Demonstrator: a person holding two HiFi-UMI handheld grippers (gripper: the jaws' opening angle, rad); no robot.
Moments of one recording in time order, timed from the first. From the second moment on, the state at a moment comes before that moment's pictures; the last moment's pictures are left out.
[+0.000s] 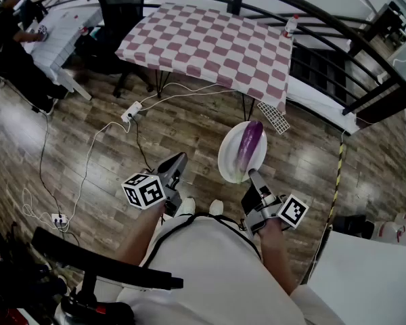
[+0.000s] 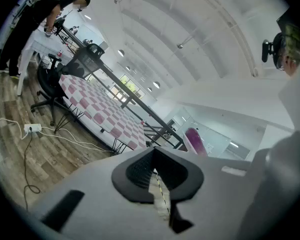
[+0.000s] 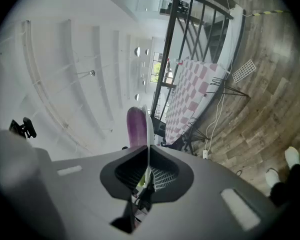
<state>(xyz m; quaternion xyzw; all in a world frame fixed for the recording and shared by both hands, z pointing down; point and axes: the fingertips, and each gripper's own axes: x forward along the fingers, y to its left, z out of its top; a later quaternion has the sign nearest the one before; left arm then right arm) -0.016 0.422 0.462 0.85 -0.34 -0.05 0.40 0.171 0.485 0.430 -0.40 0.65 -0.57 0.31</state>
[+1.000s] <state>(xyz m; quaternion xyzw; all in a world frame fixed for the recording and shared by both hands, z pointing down) -0.076 0.395 0.462 0.85 -0.34 -0.05 0.39 0.117 0.465 0.438 -0.41 0.64 -0.57 0.31</state>
